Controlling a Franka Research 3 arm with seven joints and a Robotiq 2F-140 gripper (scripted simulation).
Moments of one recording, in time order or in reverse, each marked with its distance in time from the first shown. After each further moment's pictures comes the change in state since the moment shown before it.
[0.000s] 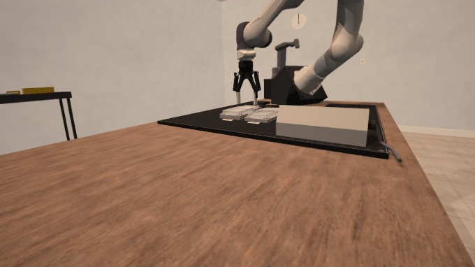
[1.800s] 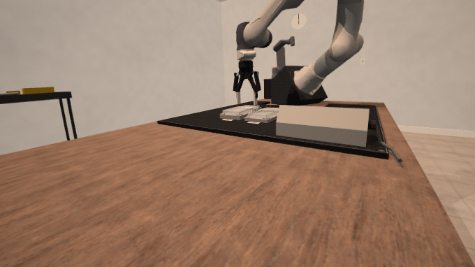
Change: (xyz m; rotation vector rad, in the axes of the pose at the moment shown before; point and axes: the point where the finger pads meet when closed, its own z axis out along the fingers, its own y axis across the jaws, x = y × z) arm 0.000 0.000 0.001 0.001 0.000 0.000
